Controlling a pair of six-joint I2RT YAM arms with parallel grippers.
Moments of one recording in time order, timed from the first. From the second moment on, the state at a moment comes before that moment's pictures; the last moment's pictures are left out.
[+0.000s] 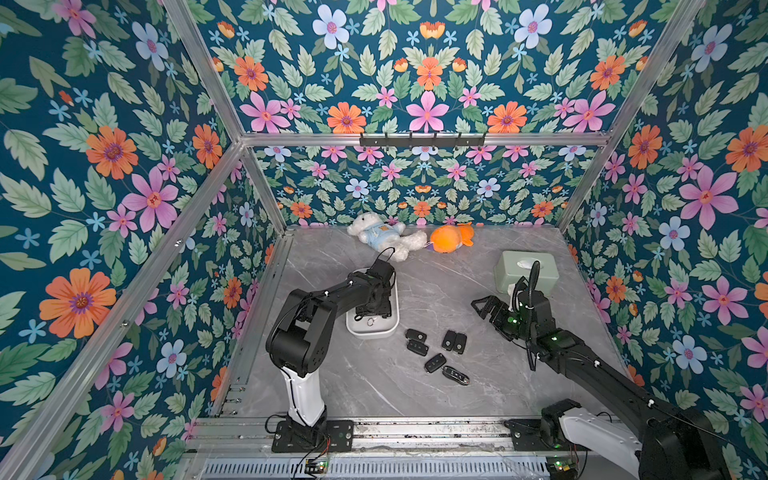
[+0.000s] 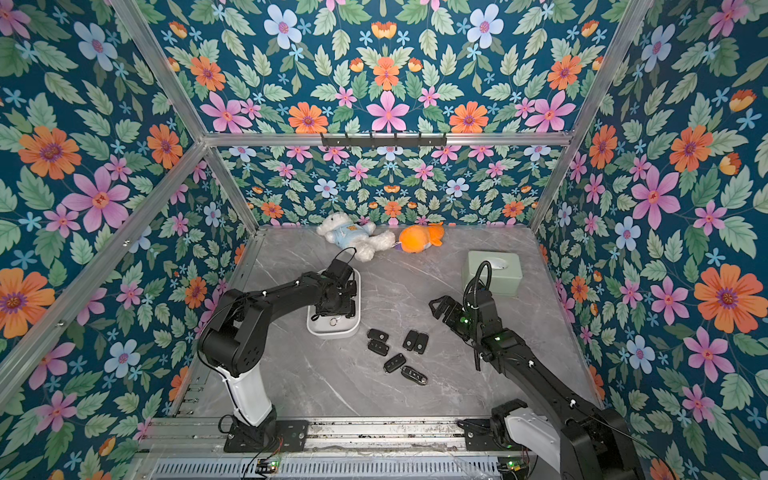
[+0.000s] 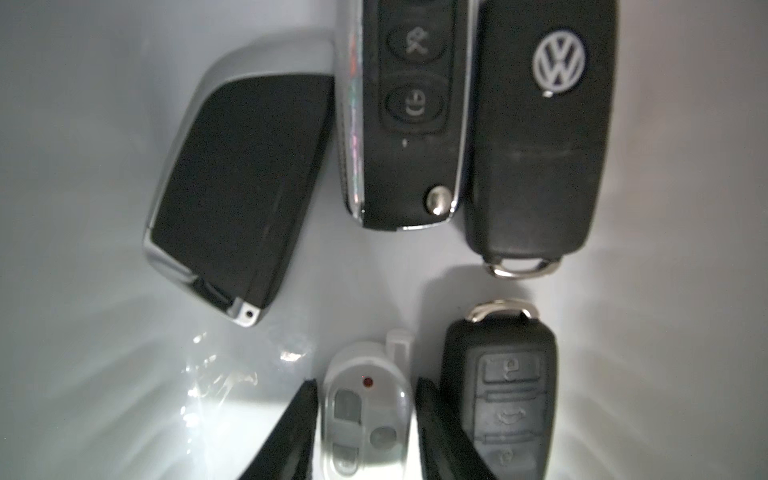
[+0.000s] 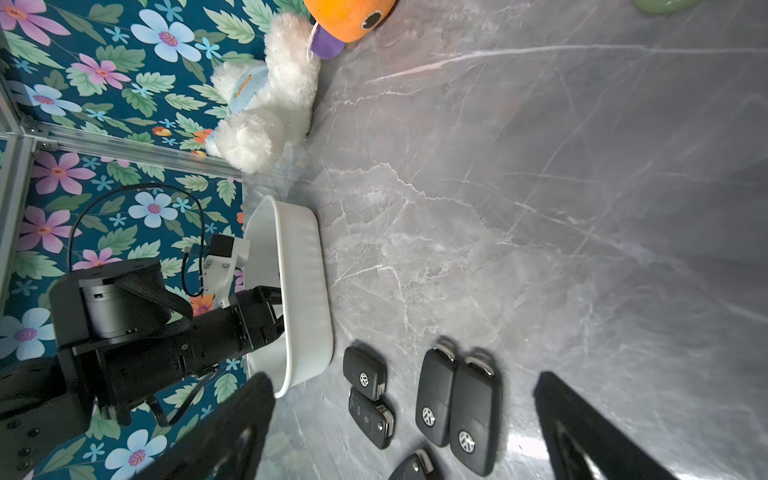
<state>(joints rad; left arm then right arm) -0.50 1.86 1.19 -0.63 -0.17 -0.51 0.39 1.04 0.52 -0.10 -0.27 0.93</state>
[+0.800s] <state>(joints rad) -0.44 1.61 1.30 -0.63 -0.04 -0.57 0.49 1.15 0.60 -0.26 -0.25 0.91</state>
